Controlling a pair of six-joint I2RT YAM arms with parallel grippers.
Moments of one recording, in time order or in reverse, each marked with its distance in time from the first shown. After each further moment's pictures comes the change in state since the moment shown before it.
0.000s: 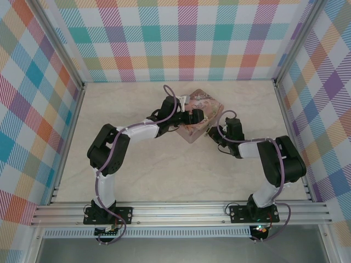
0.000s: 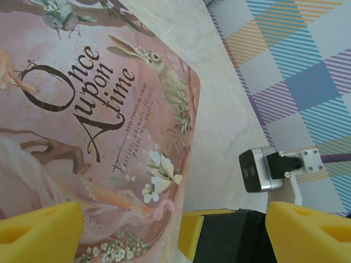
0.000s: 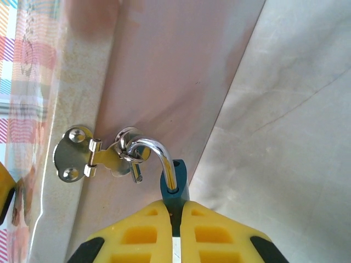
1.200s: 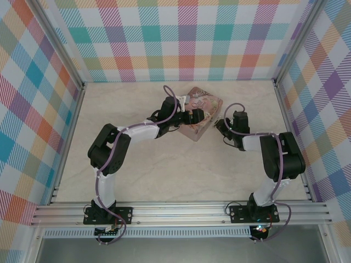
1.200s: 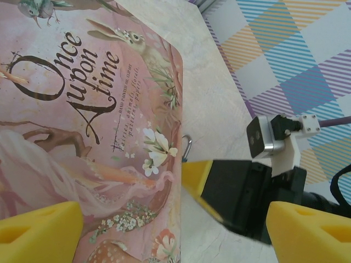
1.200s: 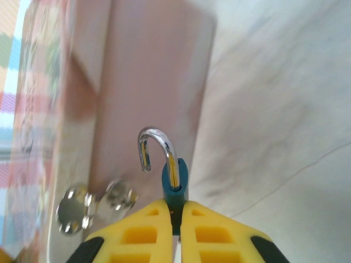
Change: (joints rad) left arm 0.000 0.007 -0.013 0.048 0.000 -0.001; right arm -0.112 0.053 0.090 -0.018 0.032 -0.011
